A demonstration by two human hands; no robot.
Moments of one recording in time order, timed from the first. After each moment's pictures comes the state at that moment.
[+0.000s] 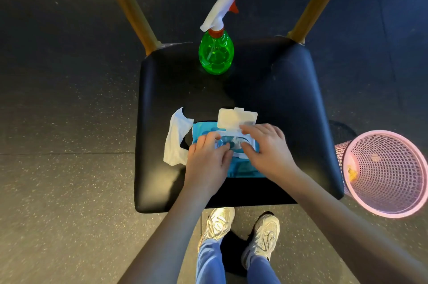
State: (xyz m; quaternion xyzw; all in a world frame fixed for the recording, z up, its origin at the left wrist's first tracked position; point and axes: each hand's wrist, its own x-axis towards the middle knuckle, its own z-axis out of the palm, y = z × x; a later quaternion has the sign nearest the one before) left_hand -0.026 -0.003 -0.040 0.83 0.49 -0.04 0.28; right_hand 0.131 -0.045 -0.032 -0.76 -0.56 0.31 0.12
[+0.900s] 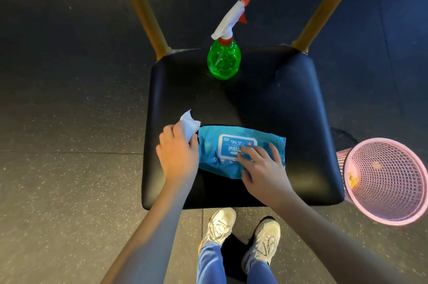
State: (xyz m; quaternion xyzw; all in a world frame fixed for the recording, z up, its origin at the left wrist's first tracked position) left_hand -0.058 0.032 -0.027 0.69 0.69 0.04 0.21; right_hand 0.105 -0.084 -0.048 -0.71 -0.67 0.22 -0.01
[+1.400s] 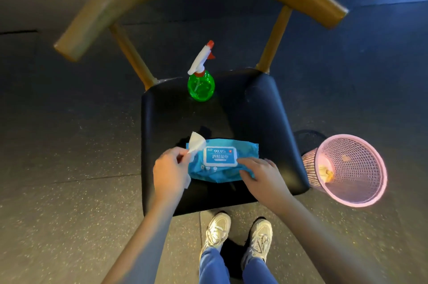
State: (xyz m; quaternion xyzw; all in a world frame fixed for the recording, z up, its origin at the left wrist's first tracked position) left_hand -0.058 0.020 0.042 0.65 0.65 0.08 0.37; right_hand 0.120 -0.102 0.040 -0.78 -0.52 0.33 0.12
